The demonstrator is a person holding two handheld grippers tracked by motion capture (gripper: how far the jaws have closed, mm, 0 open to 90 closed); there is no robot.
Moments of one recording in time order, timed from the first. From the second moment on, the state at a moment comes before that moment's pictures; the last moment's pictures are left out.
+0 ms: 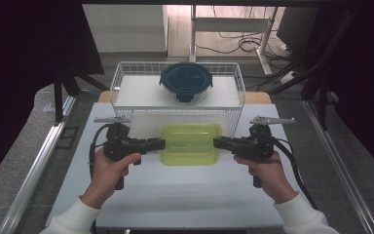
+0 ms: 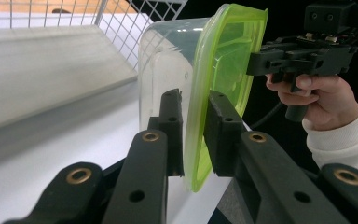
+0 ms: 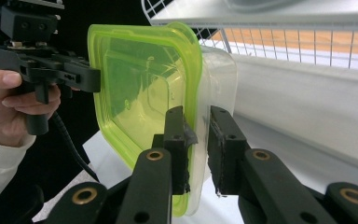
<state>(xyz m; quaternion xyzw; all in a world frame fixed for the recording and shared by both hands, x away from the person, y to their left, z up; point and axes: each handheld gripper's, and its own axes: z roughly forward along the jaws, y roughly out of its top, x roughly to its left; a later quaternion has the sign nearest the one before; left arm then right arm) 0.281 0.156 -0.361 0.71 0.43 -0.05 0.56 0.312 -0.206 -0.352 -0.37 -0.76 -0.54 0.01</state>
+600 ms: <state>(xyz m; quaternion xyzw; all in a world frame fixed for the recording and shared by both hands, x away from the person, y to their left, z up) 0.304 0.160 -0.329 0.71 0.42 -0.03 0.56 0.334 -0.203 -0.322 -0.36 -0.75 -0.55 0.00</state>
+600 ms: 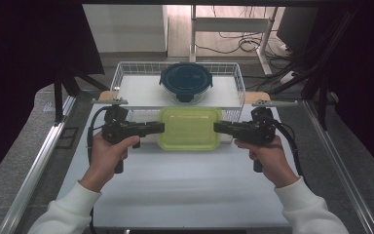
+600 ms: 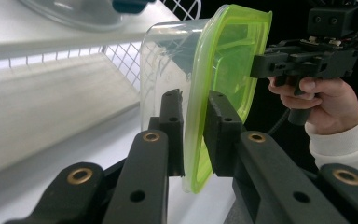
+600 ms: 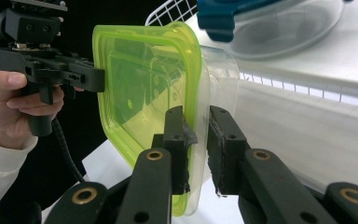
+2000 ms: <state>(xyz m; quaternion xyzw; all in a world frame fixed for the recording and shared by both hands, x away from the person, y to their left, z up) 0.391 0.174 -0.254 0.70 0.42 -0.03 0.58 0.419 -0.192 -0.237 -0.35 -0.74 -0.57 0.00</state>
